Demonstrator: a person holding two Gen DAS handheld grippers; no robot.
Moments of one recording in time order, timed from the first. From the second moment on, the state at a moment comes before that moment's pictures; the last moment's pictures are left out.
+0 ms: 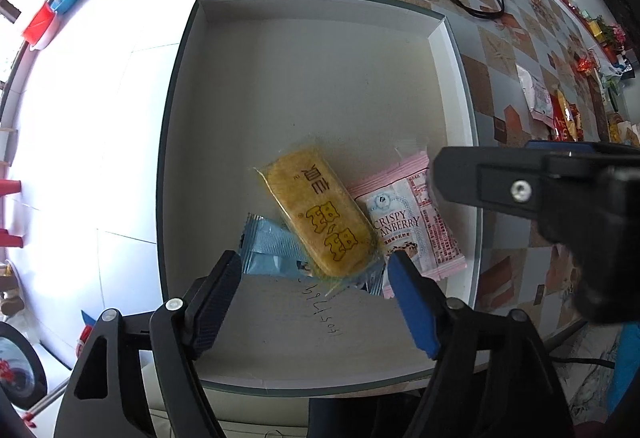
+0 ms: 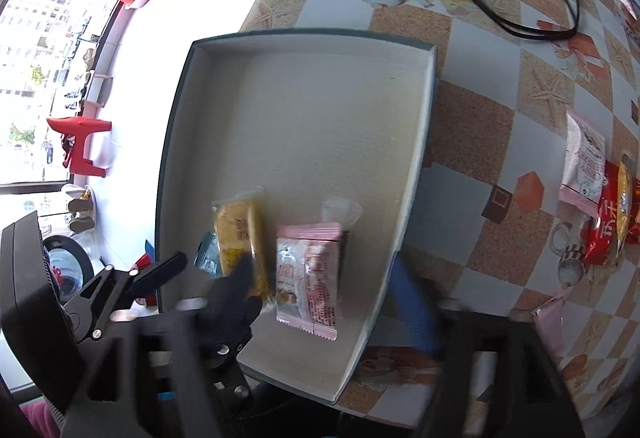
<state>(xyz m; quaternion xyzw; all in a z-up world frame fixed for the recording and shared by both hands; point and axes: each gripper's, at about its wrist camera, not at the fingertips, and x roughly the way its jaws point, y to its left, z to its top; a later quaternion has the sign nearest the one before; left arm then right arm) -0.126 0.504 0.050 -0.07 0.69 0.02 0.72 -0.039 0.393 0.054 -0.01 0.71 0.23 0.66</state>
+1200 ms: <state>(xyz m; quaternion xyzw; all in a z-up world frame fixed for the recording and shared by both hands) -0.045 0.344 0.078 -0.01 0.69 -0.08 0.72 -0.061 0.170 -0.039 -0.06 0.76 0.08 0.65</state>
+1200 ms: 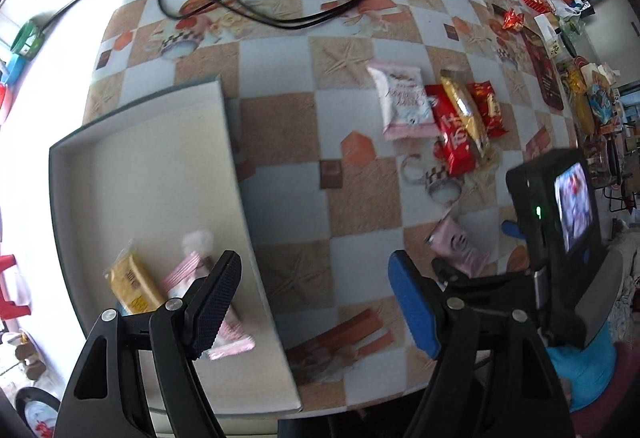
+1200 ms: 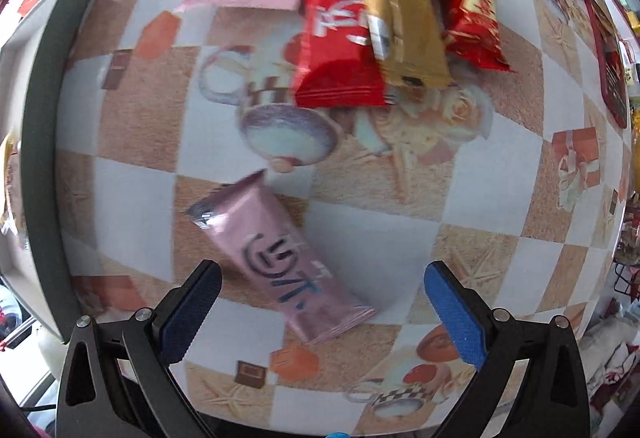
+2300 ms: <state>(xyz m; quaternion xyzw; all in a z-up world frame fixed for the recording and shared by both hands) 0.077 0.252 -0.009 0.04 0.73 -0.04 0.68 -0.073 0.147 -0.042 -0.05 0.75 0.08 0.66</state>
